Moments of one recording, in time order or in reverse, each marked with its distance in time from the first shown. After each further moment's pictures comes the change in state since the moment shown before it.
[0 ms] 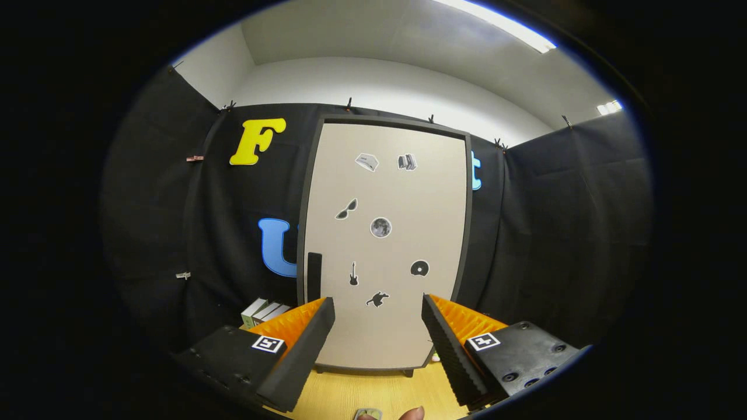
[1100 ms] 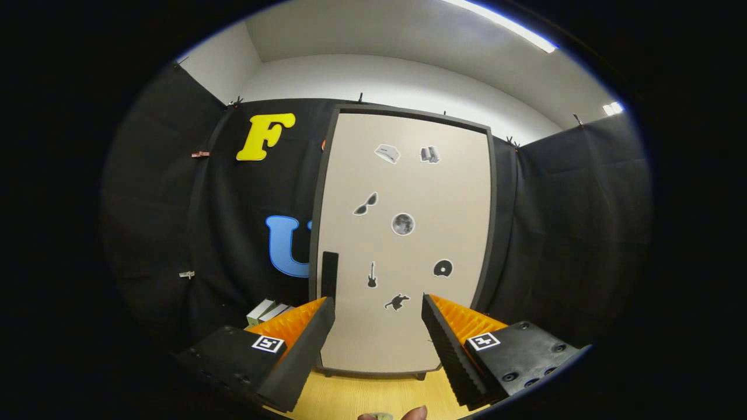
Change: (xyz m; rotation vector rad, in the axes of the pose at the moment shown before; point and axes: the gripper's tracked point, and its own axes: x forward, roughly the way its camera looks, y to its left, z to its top) arm 0.042 0.053 -0.015 -0.019 -0.006 0.048
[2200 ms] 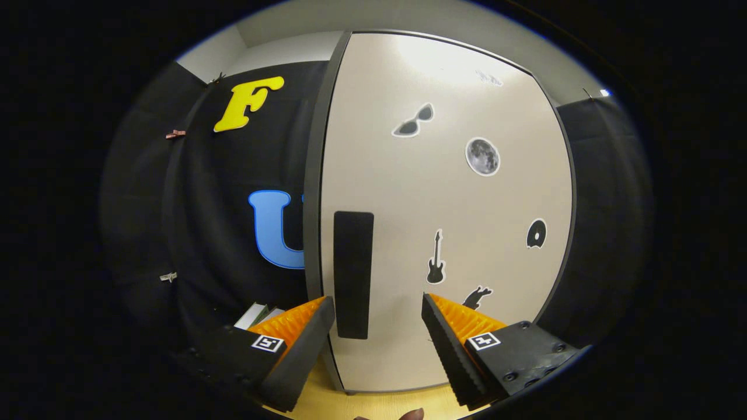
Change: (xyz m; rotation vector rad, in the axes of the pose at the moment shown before) arm 0.165 0.057 -0.096 0.077 0.120 -0.027
